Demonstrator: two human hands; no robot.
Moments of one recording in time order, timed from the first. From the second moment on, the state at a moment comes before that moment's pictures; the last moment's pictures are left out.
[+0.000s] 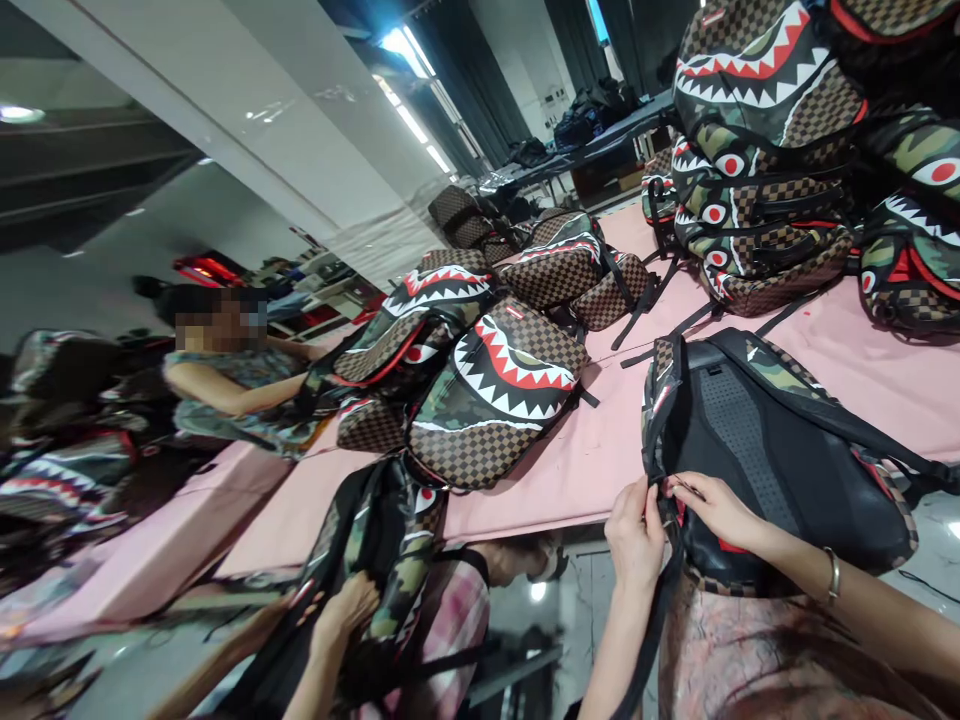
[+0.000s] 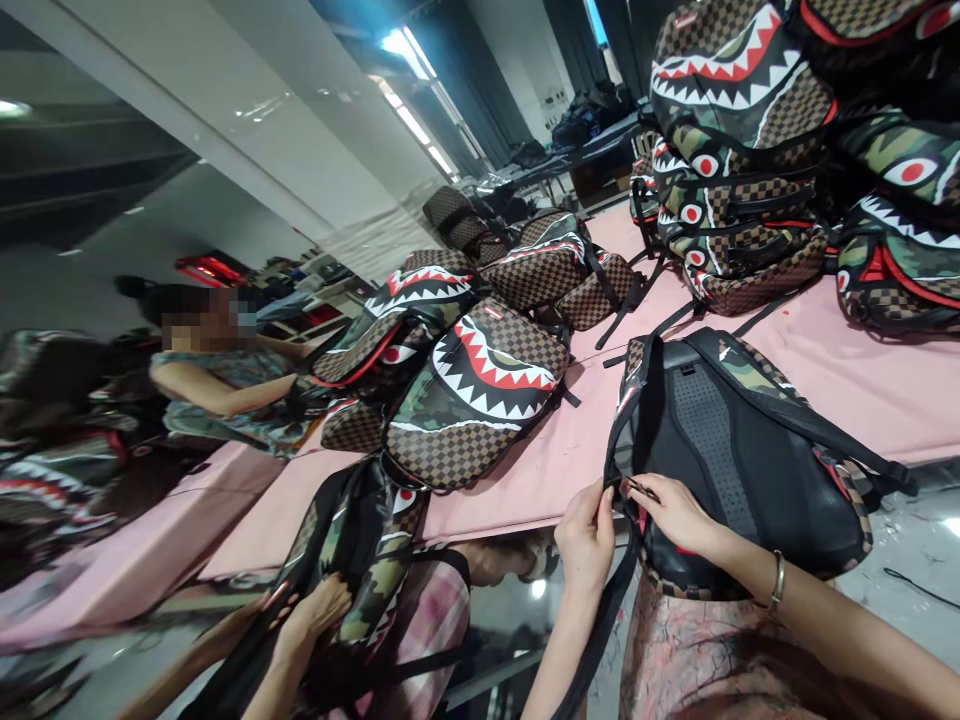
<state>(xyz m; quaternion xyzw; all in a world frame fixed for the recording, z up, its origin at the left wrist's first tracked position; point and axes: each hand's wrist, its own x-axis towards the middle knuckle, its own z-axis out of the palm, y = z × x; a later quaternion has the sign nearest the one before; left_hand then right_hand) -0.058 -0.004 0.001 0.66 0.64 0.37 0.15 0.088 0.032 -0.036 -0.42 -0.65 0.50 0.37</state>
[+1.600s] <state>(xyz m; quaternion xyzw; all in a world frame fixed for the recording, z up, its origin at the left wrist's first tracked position) -0.059 0.006 -0.004 0.38 0.58 0.43 0.58 0.074 0.020 -0.049 -0.48 -0.50 0.55 0.46</state>
